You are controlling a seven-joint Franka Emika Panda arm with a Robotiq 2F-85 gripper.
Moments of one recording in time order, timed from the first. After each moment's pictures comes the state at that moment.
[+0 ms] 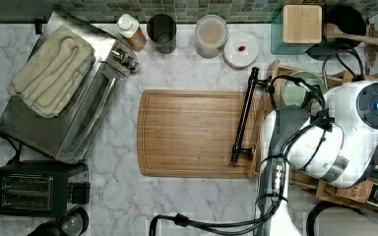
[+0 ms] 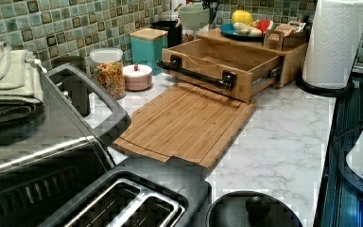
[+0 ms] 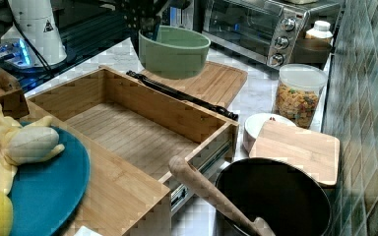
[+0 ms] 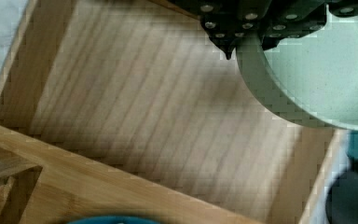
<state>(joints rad) -0.26 0.12 -0.17 -1.92 -0.04 0.55 0.30</state>
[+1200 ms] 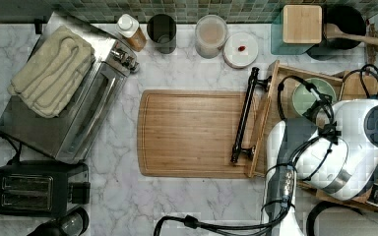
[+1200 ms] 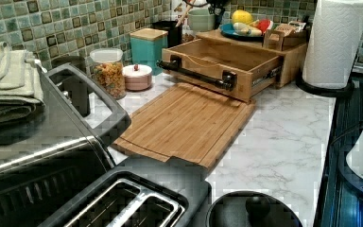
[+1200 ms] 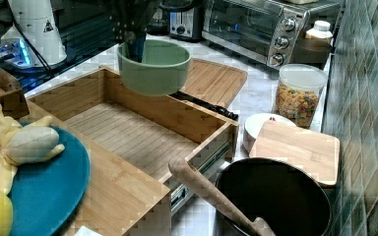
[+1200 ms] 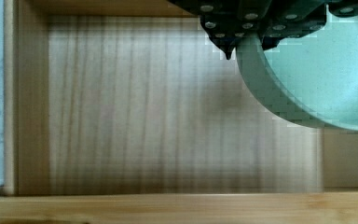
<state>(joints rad) -0.28 0.10 -0.20 -2.03 0.01 0.63 0.56</state>
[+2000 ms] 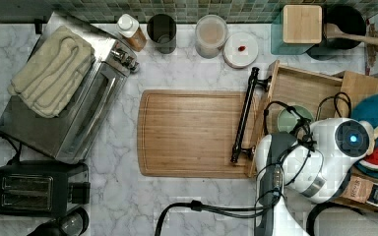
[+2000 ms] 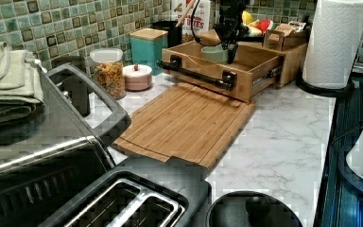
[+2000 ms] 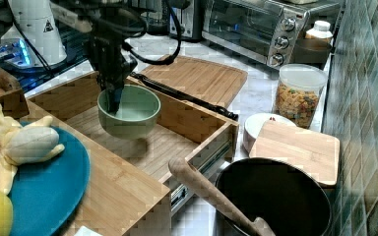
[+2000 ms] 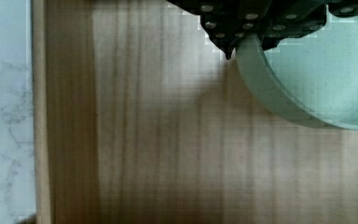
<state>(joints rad) -0.30 0.17 -0.21 -2.22 0.01 0.76 0.56</state>
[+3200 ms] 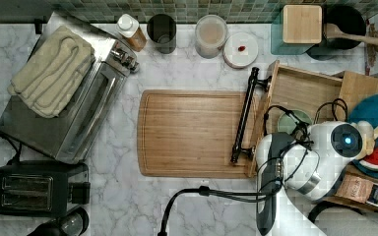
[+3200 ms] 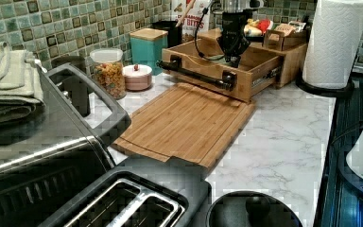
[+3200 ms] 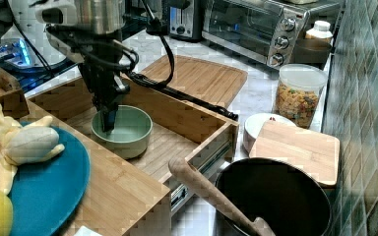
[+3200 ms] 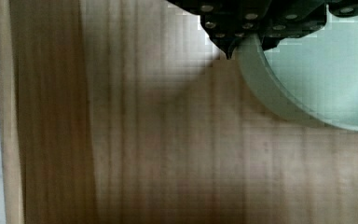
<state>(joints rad) -0.30 0.26 -0.23 -2.22 0.04 0.84 0.56</state>
